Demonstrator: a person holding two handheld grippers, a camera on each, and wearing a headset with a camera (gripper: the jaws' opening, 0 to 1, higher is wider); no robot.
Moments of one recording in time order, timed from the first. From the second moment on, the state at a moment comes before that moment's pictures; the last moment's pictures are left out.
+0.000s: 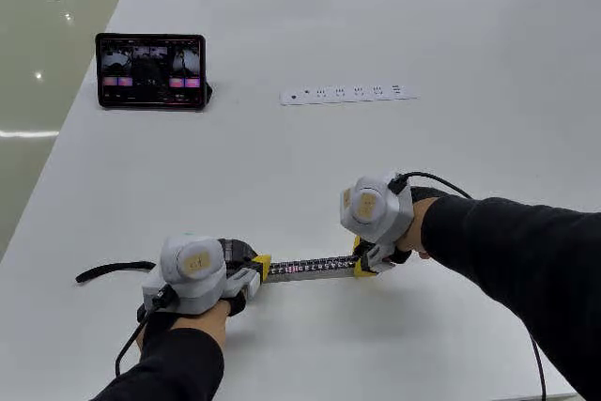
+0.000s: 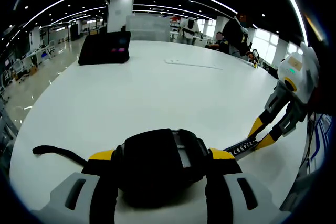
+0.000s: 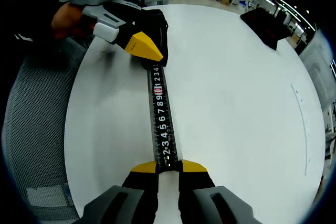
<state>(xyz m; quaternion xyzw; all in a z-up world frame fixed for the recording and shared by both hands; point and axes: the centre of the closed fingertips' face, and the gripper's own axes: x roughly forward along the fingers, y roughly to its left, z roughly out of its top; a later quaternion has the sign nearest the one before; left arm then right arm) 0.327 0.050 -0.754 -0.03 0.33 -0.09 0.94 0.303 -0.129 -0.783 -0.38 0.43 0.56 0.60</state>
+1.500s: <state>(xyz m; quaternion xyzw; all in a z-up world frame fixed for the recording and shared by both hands) 0.326 0.050 -0.754 -0.03 0.33 -0.09 0.94 0.303 -0.115 -0.782 -0.37 0.44 0.55 0.61</state>
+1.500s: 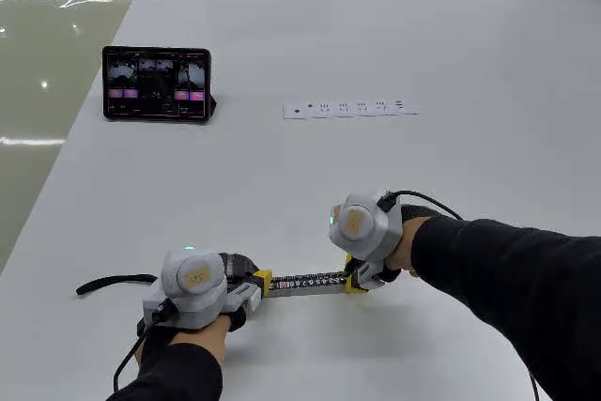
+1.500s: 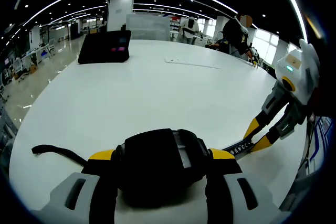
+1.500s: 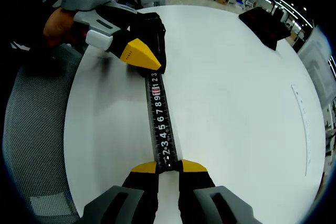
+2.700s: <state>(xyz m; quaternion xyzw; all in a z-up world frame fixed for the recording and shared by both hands) 0.326 0.050 -0.755 -0.03 0.33 -0.09 0.94 0.303 -0.105 -0.782 -0.37 0.44 0.55 0.61</state>
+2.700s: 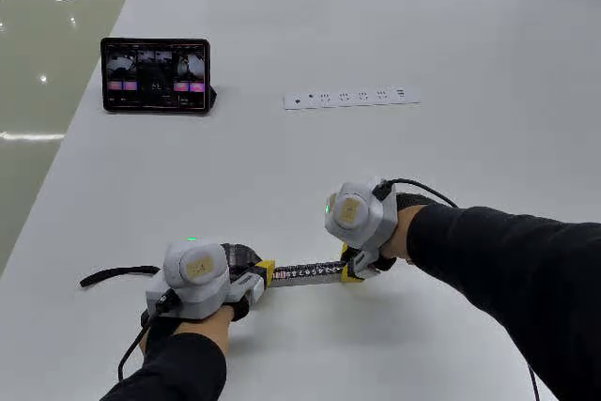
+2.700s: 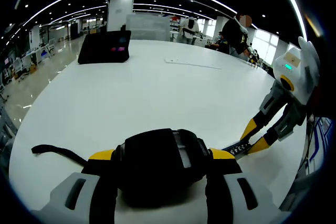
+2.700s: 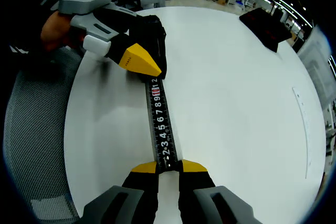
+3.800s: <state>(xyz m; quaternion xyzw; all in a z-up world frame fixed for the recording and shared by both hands) 0.326 0.050 -0.753 -0.04 0.32 -0.11 0.94 0.302 -0.096 -0.782 -0.36 0.43 0.57 0.61</state>
